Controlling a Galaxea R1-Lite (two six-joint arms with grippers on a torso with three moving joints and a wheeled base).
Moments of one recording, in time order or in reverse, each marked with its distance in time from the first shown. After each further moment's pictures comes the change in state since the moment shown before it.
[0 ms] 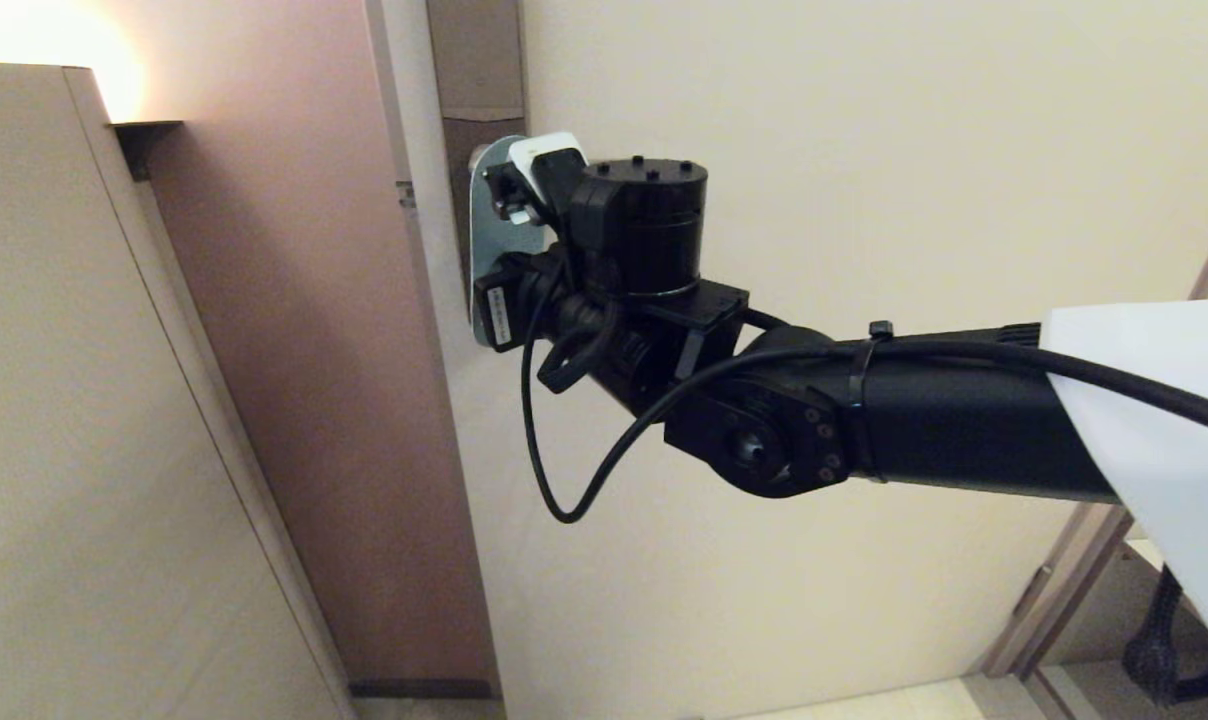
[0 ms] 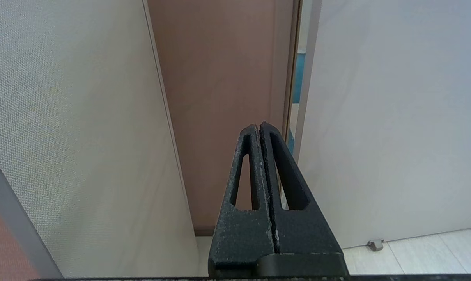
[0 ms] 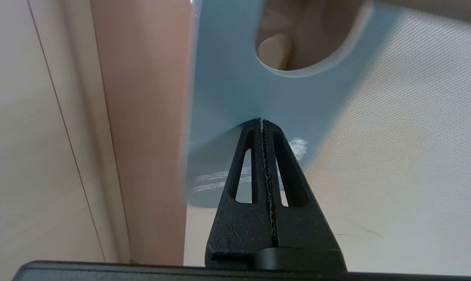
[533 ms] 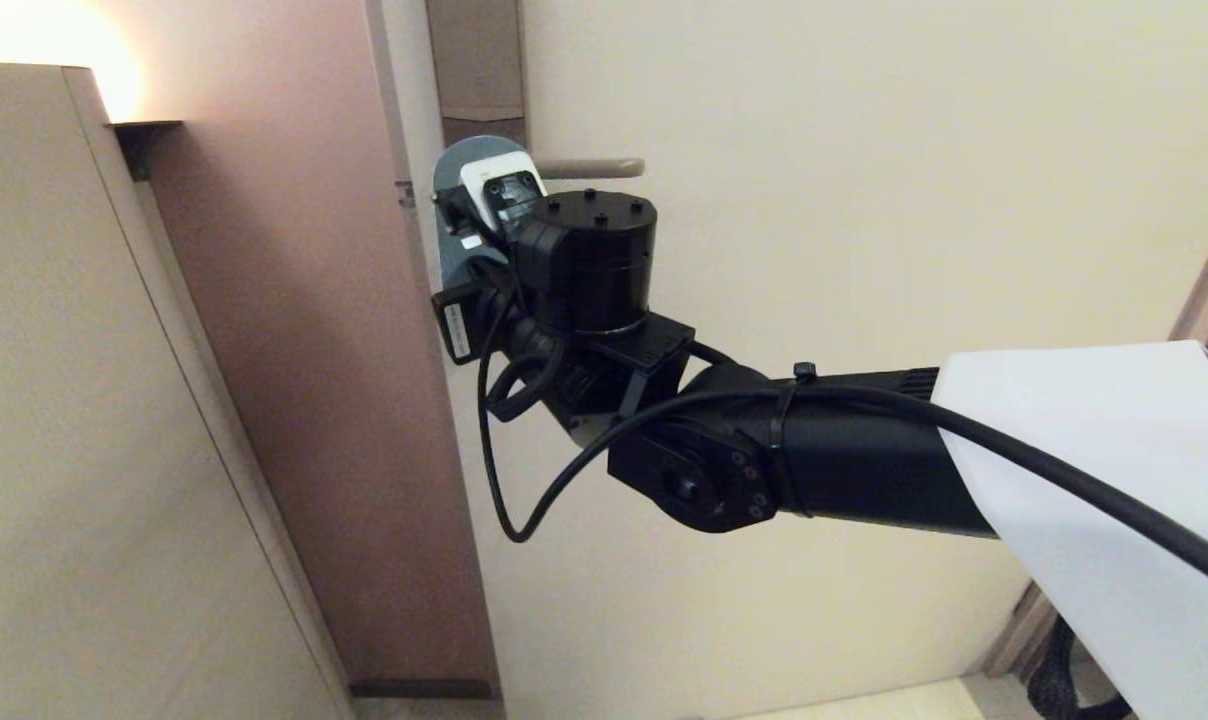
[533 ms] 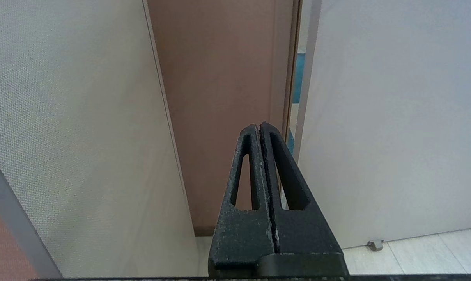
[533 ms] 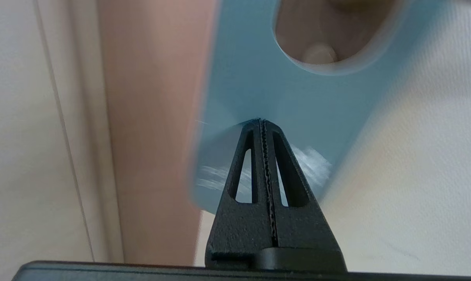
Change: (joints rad) left arm 0.000 0.000 0.000 0.000 0.000 0.000; right arm 0.044 0.084 -0.068 -0.092 -0.044 -0.042
